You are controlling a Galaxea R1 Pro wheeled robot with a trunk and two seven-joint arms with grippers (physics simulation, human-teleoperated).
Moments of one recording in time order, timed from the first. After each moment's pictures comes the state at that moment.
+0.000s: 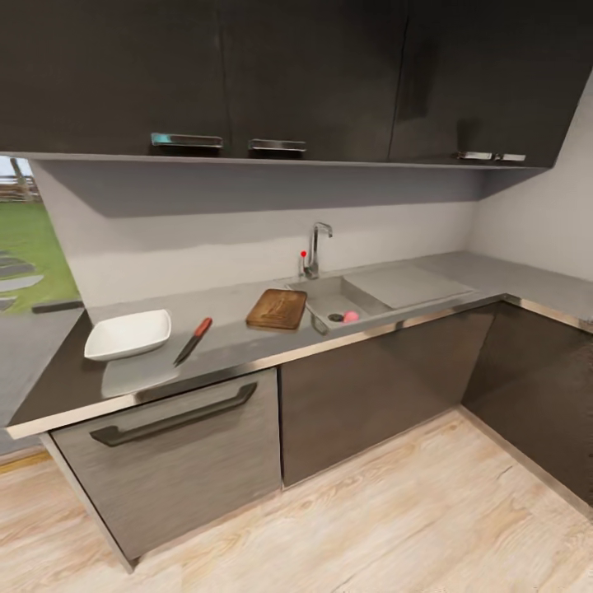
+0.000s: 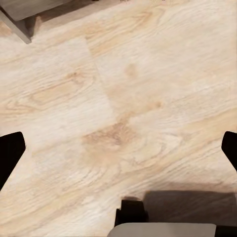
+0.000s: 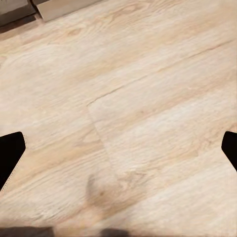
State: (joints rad) left arm 0.00 0.05 0.05 -0.59 0.02 -0.05 -0.01; right arm -0.01 0.04 -0.01 -0.54 0.00 -0.26 0.00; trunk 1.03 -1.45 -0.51
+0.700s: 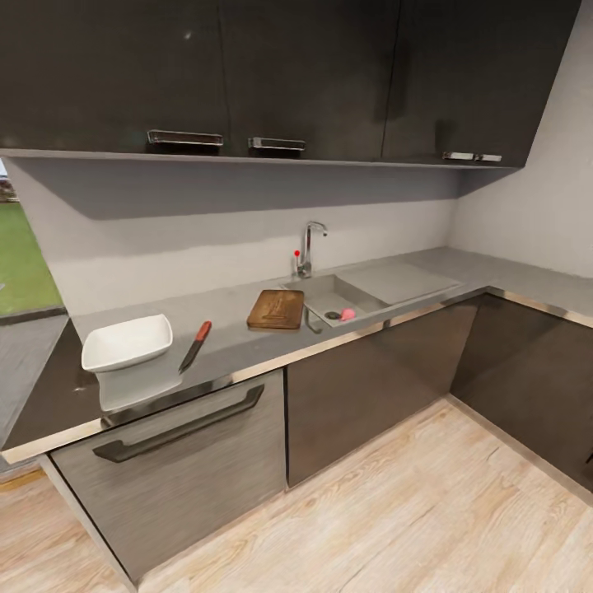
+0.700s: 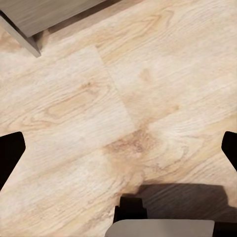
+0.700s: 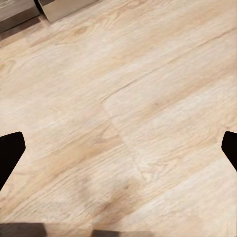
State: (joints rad) left arm 0.00 0.05 0.05 -0.58 0.02 -0.05 -0.01; right arm -0.01 0.04 0.00 -0.54 0.00 -0.26 0.00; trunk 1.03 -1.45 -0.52
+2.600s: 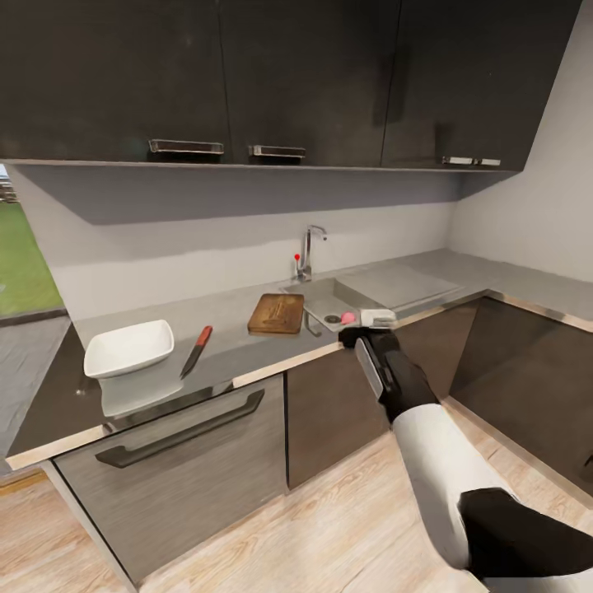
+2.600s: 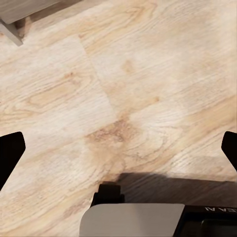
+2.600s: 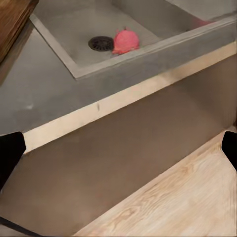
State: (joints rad) left arm 0.00 0.00 0.05 -0.55 0.01 -0.05 0.00; right arm -1.01 0.17 0.03 -0.83 0.00 0.65 -0.26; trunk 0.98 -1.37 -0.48
